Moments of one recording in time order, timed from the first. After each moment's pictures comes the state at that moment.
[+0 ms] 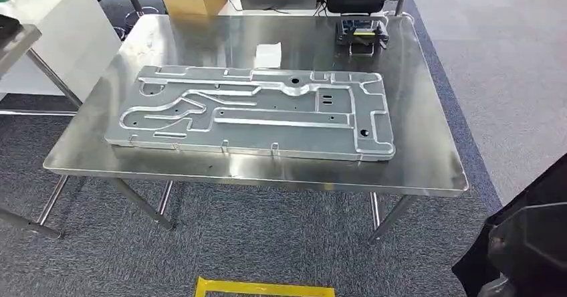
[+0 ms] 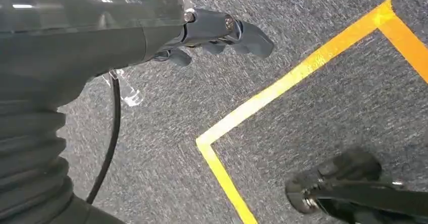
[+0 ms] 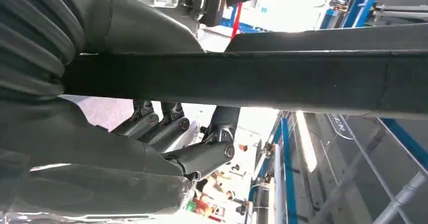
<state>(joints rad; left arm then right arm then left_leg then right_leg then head) 0.06 0.20 -0.81 -0.01 0.31 0.09 -0.54 0.60 0.04 0.19 -2.33 0.39 -0.68 -0.54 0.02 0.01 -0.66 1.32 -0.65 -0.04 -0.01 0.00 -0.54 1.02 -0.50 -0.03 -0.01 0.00</state>
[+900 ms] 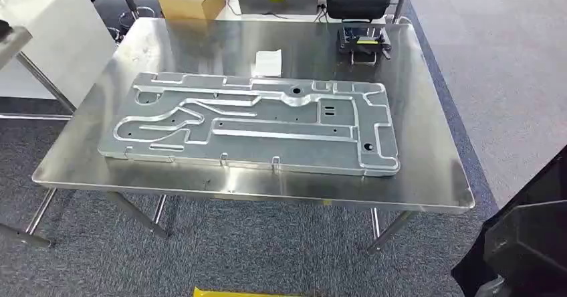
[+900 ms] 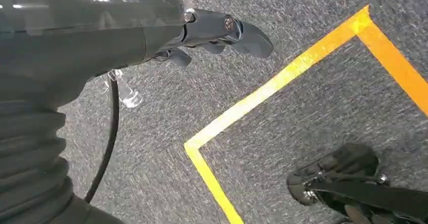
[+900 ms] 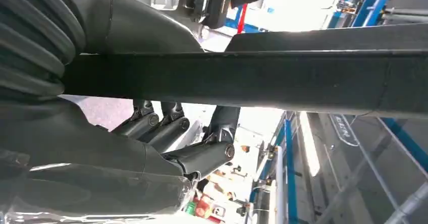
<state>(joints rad) 0.06 0.20 -0.81 -0.01 0.31 0.09 -0.54 0.62 0.04 0.19 -2.33 0.40 -0.68 -0.53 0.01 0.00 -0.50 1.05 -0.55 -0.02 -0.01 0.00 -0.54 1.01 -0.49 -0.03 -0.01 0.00</state>
